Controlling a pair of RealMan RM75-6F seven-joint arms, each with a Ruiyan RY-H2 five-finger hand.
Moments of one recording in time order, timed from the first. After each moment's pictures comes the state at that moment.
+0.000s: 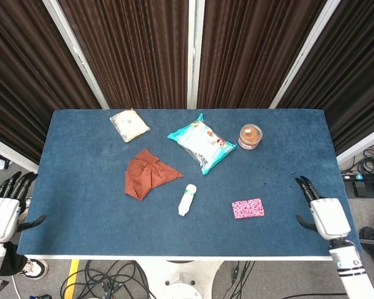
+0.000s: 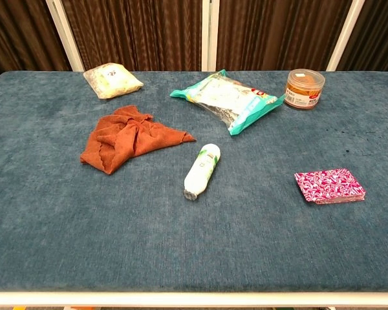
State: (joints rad) left arm -0.11 -1.18 -0.03 -1.46 1.57 1.54 -0.12; right arm 0.20 -1.22 0.05 -1.54 -1.55 1.33 -0.09
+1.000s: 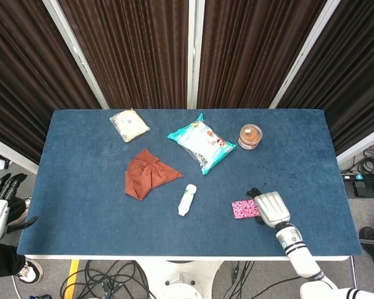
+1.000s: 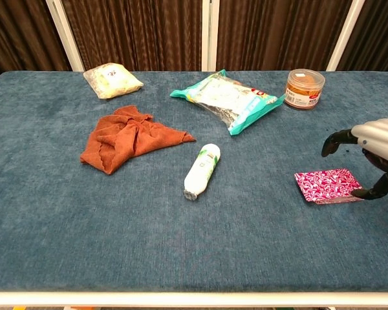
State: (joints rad) left arm -0.09 -1.15 -0.03 -1.43 1.54 1.52 -0.22; right arm 0.43 -1.44 0.08 -1.61 -1.20 1.01 -0.56
